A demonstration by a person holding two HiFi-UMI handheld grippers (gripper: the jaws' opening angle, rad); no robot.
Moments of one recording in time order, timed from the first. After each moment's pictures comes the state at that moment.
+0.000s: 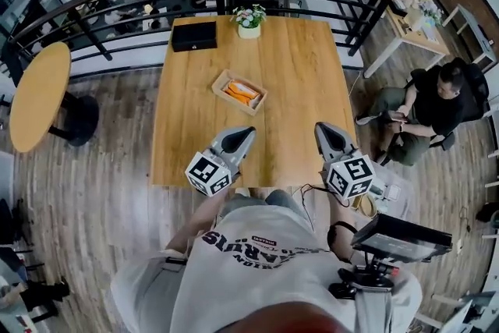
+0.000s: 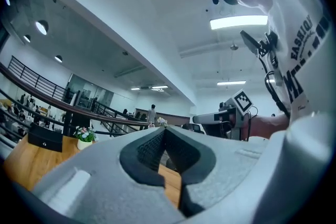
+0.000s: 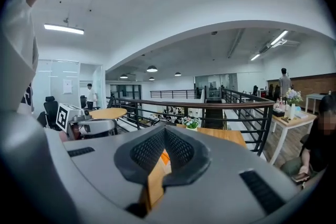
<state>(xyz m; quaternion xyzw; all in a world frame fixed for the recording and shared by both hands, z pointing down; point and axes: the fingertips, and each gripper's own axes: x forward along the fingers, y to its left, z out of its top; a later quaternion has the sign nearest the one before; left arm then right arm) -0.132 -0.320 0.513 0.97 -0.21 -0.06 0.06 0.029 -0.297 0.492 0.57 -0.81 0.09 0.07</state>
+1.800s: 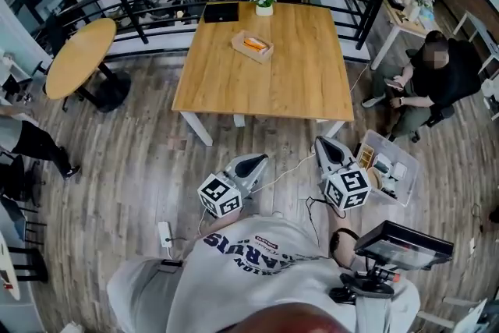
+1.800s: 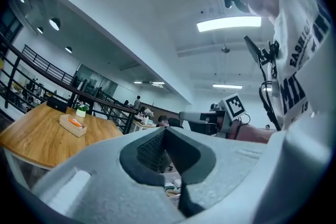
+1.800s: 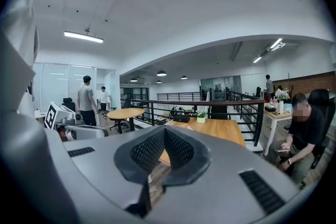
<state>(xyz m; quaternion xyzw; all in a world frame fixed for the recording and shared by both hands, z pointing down) -0.145 0.204 0.521 0.96 -0.22 -0.05 0.13 -0.006 0.180 0.491 0.54 -0.83 0.08 0.06</state>
